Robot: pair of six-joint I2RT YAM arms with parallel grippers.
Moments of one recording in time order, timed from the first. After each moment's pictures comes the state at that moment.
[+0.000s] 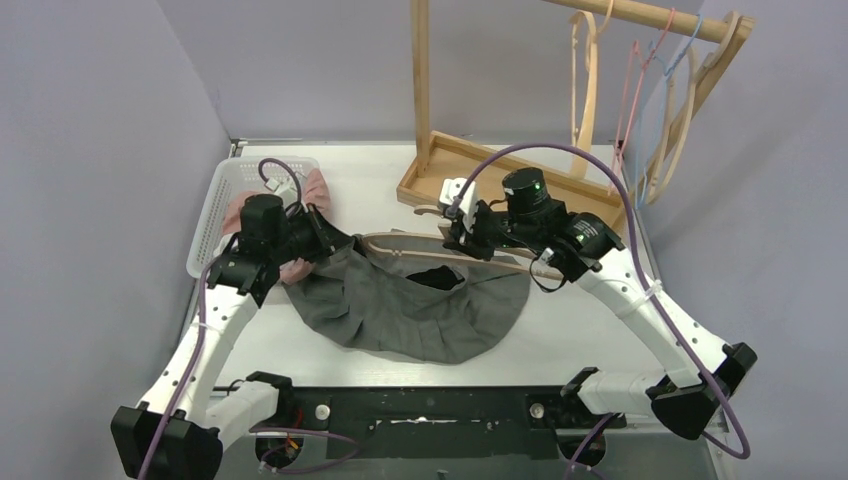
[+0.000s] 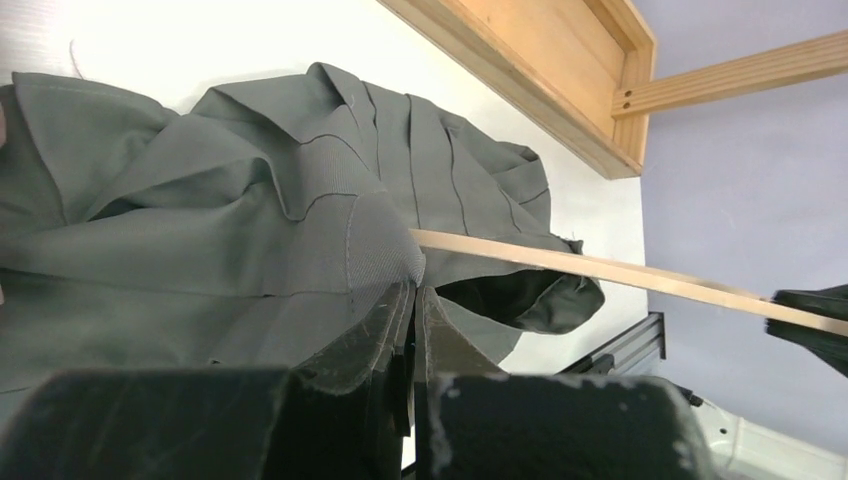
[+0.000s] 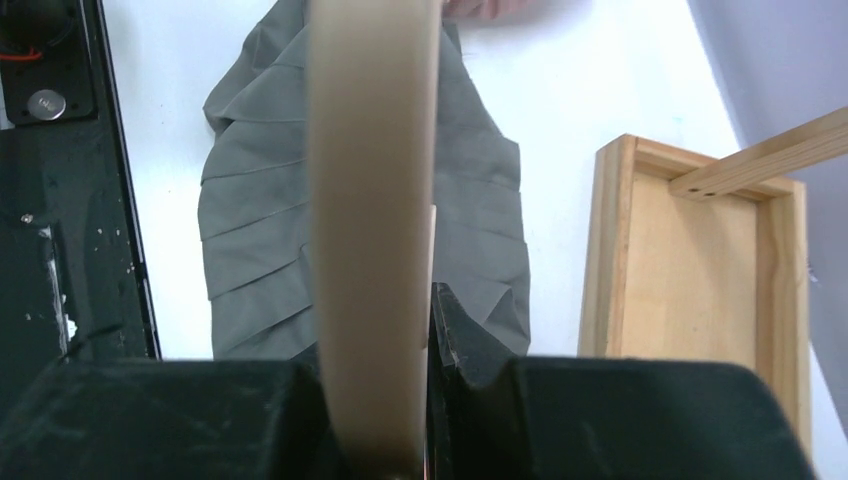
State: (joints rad) left arm -0.22 1.01 0.91 -0.43 0.38 -0.67; right arm 0.69 1.25 1.39 -0.72 -0.45 -0.49
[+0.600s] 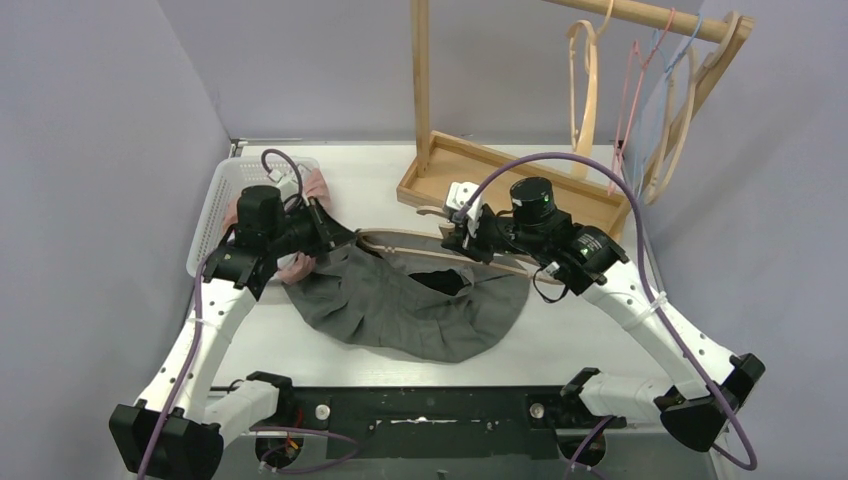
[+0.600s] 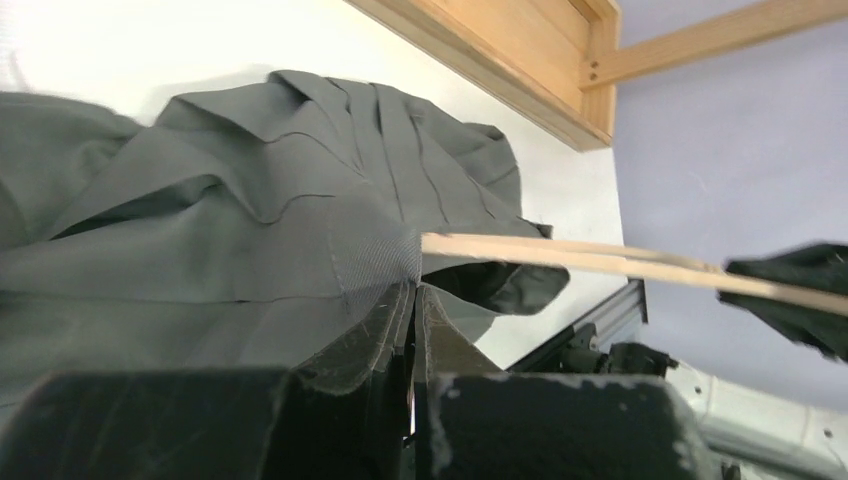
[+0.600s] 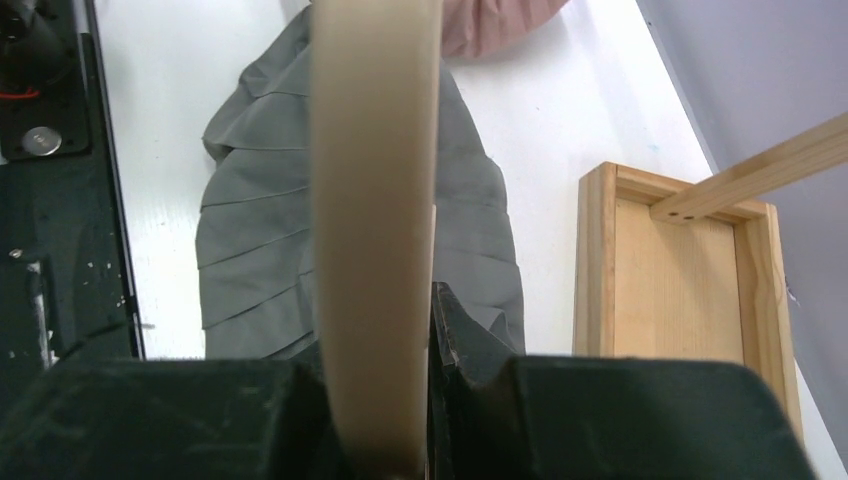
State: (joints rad) left arm -0.22 1.04 1.00 -0.50 0.42 -0.63; right arm 0.70 1.16 1.29 -0.58 -0.47 -0.46
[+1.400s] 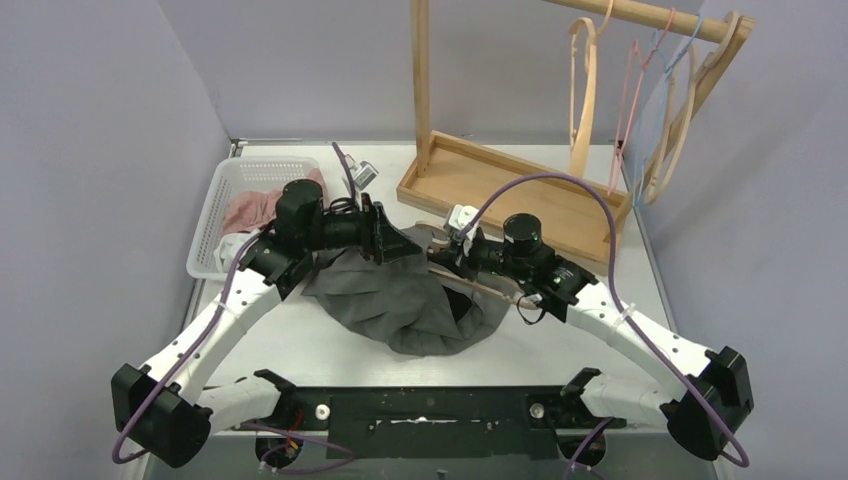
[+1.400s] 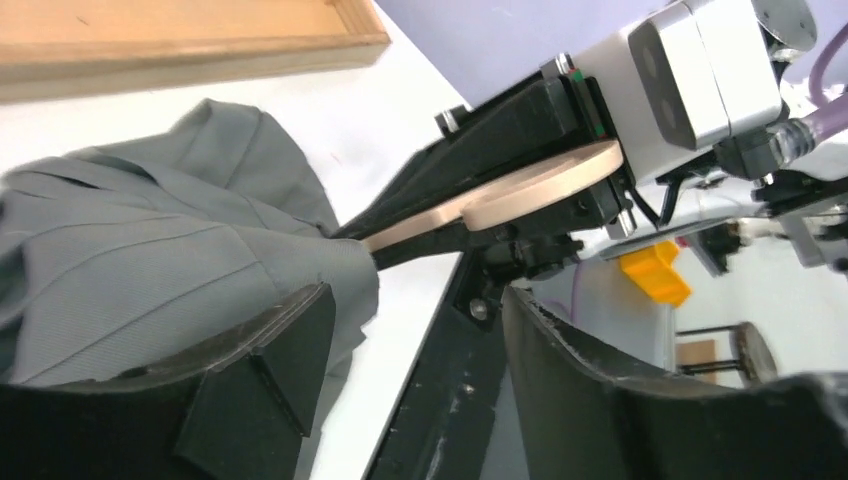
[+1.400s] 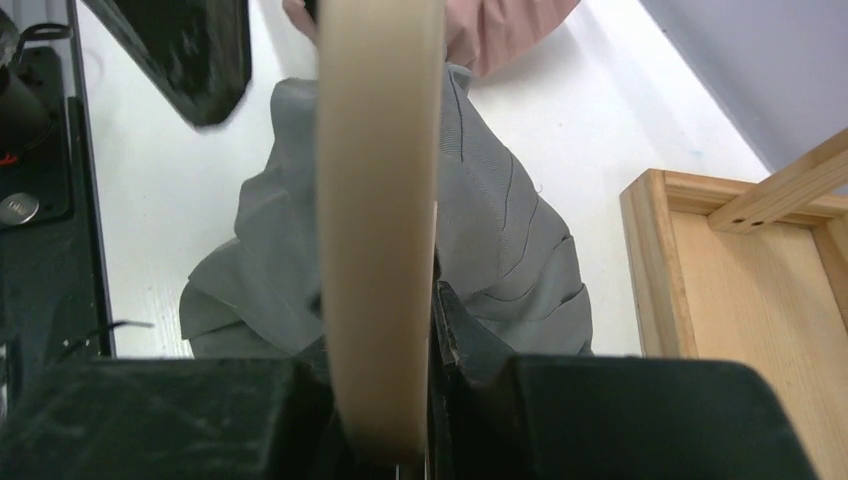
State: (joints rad) left arm -0.50 1.14 0.99 -0.10 0.77 -0.58; right arm 0.71 1.13 0.89 -0.07 -0.46 -0.28
